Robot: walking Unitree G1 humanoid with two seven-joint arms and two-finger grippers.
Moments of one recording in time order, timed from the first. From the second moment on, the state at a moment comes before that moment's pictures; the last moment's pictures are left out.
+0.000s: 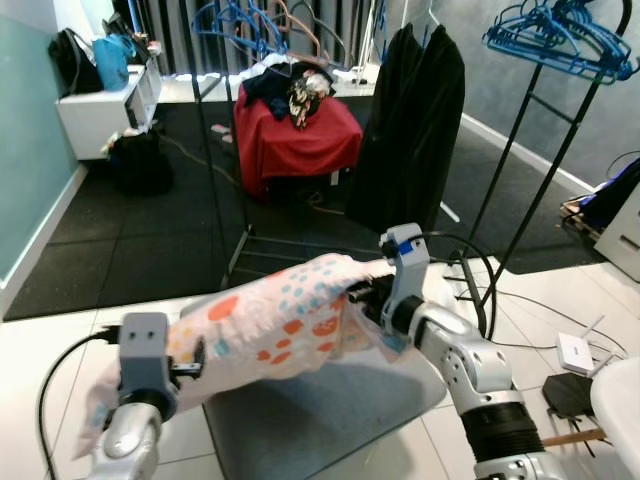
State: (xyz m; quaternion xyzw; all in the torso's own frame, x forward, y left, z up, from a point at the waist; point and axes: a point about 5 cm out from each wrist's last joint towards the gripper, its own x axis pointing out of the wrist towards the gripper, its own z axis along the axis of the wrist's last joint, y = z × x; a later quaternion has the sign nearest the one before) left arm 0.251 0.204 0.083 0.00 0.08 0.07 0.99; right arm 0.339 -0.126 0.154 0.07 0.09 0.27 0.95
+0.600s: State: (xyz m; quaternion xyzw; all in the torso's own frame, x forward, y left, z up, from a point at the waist) left arm 0.261 0.183 0.093 -0.01 0.06 0.03 1.00; right arm 0.343 -0.141 0.157 0.07 0.09 0.25 0.96
